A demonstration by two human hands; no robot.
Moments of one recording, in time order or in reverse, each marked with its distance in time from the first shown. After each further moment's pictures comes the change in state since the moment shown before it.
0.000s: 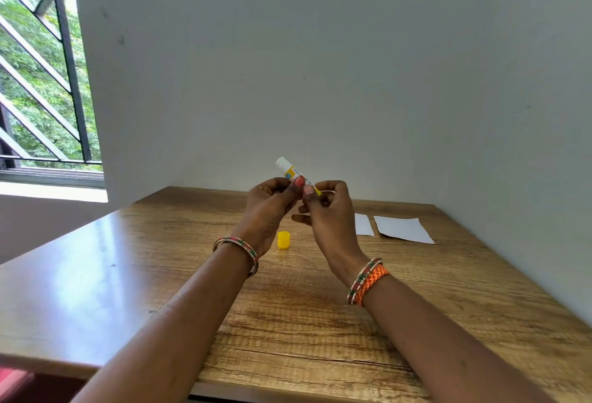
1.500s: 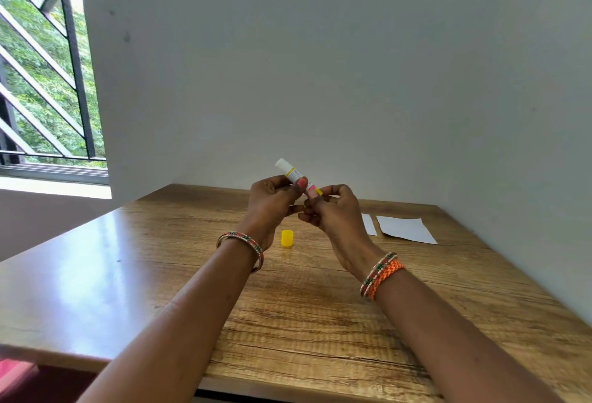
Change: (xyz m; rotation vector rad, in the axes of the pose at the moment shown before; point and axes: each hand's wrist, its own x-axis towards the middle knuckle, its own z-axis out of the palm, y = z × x) left_hand -0.002 0.006 -0.002 0.133 0.026 0.034; right_hand 0.010 -0.001 -0.006 0.153 -0.072 0.201
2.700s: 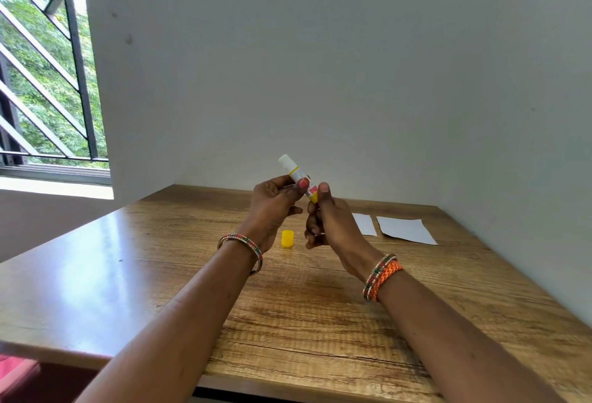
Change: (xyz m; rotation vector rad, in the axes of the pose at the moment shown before) left_hand 0.002 -0.006 -0.002 0.026 -0.036 0.042; right_hand -0.008 -0.001 -0.006 -0.212 -0.171 0.020
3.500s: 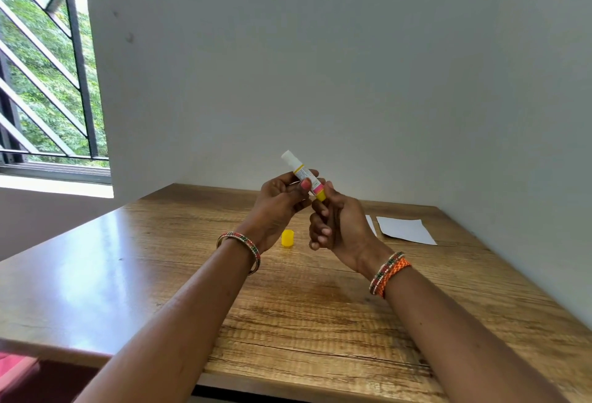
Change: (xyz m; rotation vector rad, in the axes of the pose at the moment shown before) left_hand 0.002 0.001 0.001 -0.173 -0.212 0.006; right_hand 0.002 -0.001 -0.011 0.366 -0.184 0.144
